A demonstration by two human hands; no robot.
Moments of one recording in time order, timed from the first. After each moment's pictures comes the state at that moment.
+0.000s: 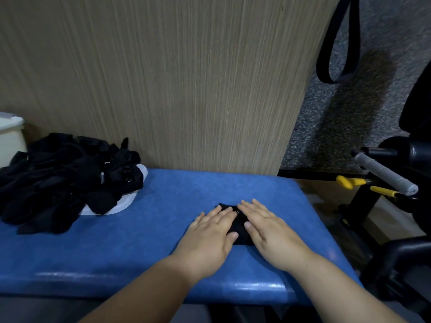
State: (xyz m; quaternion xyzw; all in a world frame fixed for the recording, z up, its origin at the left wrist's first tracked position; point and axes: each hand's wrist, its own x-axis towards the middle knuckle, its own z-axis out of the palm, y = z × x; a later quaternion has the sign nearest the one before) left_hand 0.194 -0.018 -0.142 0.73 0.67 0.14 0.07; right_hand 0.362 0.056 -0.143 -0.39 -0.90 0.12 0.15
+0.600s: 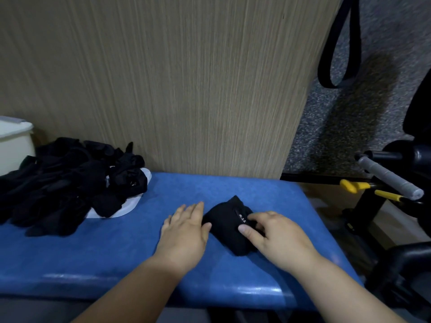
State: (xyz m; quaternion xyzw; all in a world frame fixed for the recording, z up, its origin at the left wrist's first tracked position) left_hand 0.162 -0.025 -0.139 0.60 0.78 0.16 0.06; right_hand 0.359 0.040 -0.119 -0.49 -0.86 0.09 0.15
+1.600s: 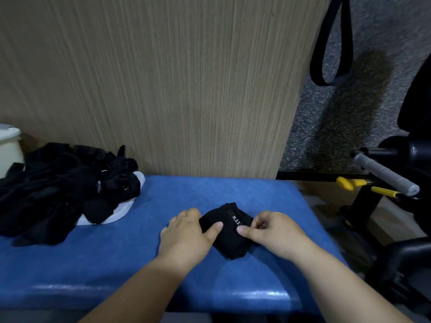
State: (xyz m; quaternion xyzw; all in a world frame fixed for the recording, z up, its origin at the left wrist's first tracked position) left_hand 0.177 -0.011 -0.132 0.53 0.81 0.21 0.10; right_hand 0.362 0.059 -0.116 -0.56 -0.76 0.28 0.17
